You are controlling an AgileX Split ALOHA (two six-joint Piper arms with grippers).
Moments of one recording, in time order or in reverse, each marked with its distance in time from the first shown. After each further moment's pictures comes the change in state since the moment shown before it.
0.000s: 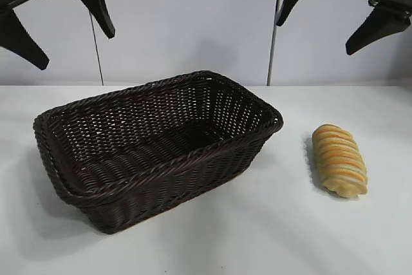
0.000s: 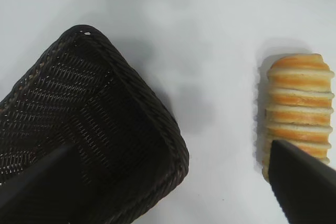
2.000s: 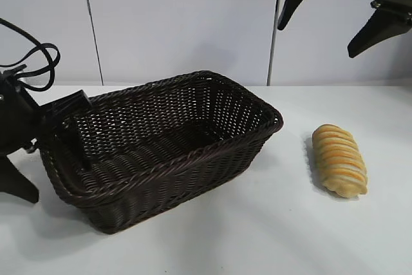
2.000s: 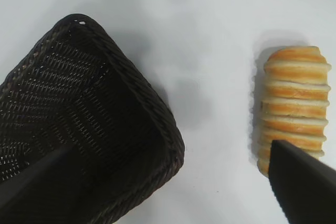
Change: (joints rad) left arm -0.002 0.034 0.580 -0.251 -0.474 0.038; right arm 0.000 0.000 0.000 0.000 0.026 -0.030
